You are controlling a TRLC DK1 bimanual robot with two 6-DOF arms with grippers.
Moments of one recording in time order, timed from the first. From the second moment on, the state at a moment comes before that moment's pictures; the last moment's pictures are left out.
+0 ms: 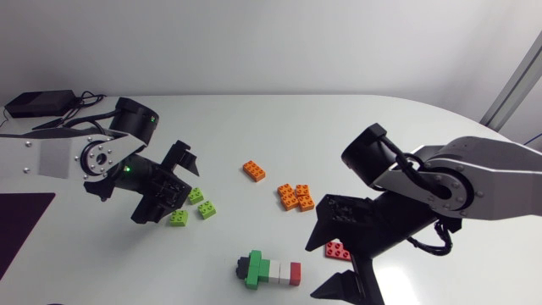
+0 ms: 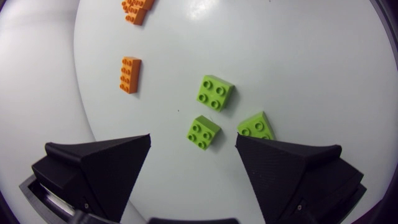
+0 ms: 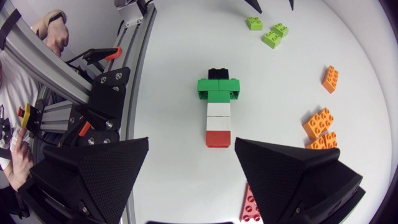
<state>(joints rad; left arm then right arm) -0.26 1.53 0.84 -0.33 0.10 1.86 0.60 1.32 0.81 -0.71 -0.55 -0.81</state>
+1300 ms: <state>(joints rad) -0.31 1.61 0.87 -0.24 0.14 1.79 0.60 1.32 0.80 -0.71 -0.55 -0.81</state>
